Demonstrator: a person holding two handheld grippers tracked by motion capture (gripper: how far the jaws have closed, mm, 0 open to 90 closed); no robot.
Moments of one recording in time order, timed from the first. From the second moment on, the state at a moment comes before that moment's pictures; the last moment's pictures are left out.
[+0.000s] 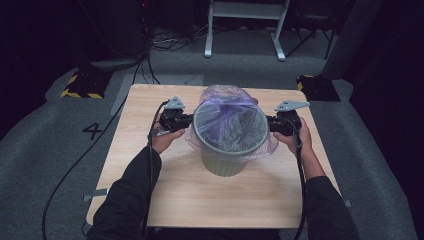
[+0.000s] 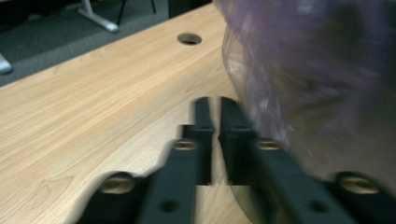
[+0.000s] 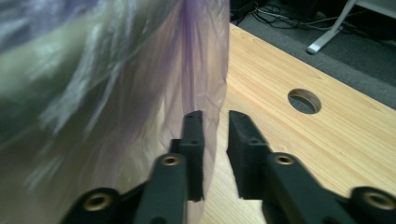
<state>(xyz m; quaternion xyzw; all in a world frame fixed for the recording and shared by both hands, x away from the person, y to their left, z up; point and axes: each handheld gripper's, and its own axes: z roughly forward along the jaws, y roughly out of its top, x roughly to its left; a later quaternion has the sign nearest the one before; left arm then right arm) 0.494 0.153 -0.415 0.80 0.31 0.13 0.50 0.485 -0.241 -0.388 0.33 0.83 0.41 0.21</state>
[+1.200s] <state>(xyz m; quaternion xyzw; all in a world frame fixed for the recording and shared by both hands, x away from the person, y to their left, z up) 0.382 0.136 -0.421 0.85 0.16 0.21 0.46 0.370 -0.240 -0.399 0.18 0.83 0.41 0.32</state>
